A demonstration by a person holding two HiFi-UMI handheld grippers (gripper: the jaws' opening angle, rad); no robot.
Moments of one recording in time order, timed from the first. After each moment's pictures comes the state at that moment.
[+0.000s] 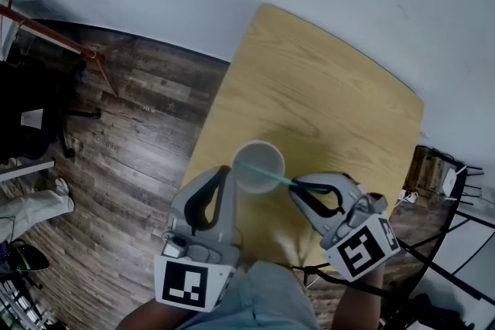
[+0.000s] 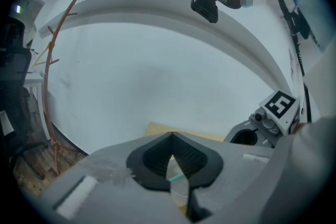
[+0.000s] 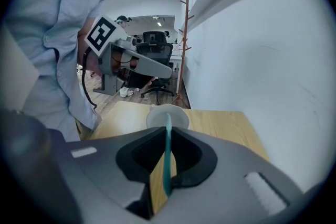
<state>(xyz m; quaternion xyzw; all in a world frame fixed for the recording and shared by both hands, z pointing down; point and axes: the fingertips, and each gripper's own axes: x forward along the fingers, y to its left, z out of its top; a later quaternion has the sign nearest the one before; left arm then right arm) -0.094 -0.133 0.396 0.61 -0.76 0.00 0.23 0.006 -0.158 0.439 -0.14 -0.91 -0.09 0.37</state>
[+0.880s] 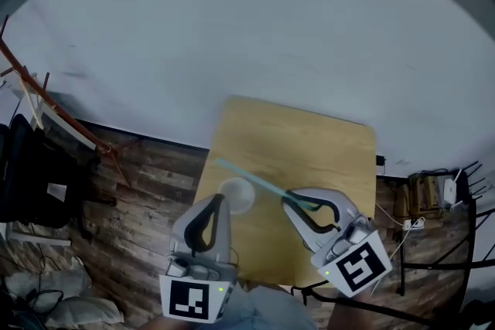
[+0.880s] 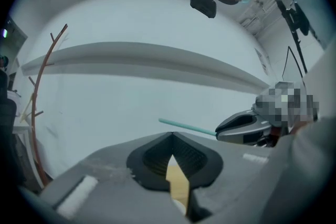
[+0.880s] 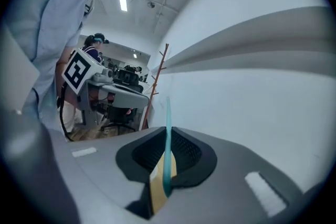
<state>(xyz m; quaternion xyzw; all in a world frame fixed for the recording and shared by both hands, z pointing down) -0.034 -0.110 0.239 0.67 -0.74 -0.01 0.01 0.051 -0.153 0.249 0.06 -0.98 -0.14 0.15</state>
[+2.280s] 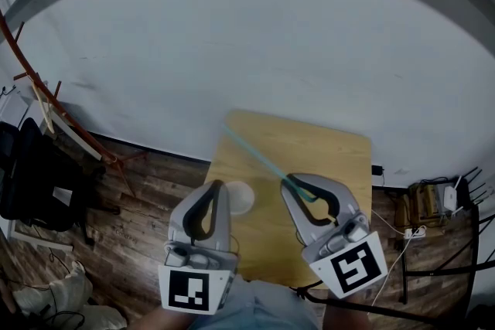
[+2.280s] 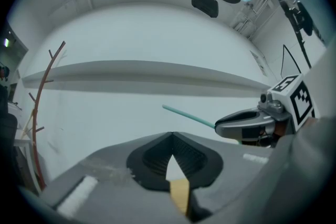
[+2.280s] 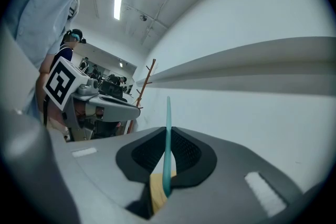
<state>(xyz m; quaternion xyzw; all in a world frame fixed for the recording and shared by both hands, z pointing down) -0.023 -0.104 0.186 0.66 -0.75 -0.02 -0.04 0.058 -0.149 0.181 0.15 -0.98 -0.14 0.06</state>
